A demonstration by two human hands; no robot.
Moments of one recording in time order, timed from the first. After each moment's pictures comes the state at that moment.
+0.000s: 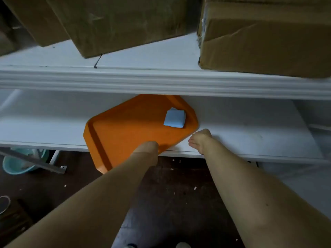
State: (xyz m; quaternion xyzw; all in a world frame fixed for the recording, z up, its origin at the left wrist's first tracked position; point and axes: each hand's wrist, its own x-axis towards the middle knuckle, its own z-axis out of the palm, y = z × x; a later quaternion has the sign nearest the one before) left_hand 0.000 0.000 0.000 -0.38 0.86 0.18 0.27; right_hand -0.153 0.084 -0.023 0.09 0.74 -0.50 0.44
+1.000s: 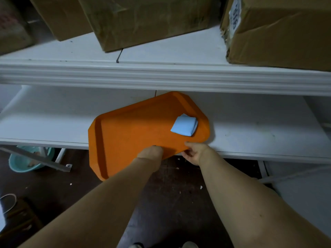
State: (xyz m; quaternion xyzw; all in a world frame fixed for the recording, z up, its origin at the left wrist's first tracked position) left_hand 0.022 0.001 0.027 -0.30 0.88 0.23 0.29; right_hand -0.098 0.069 -0.042 0.25 0.57 -0.57 0.53
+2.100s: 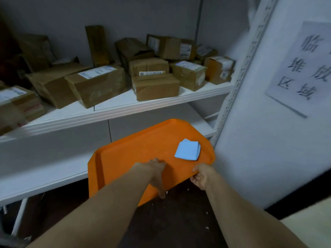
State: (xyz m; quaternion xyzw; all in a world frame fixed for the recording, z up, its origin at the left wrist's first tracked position) left_hand 0.139 0.196 0.202 -0.05 0.94 0.02 0.35; right_hand 0.072 0.360 0.151 0.30 0.59 -0.69 0.30
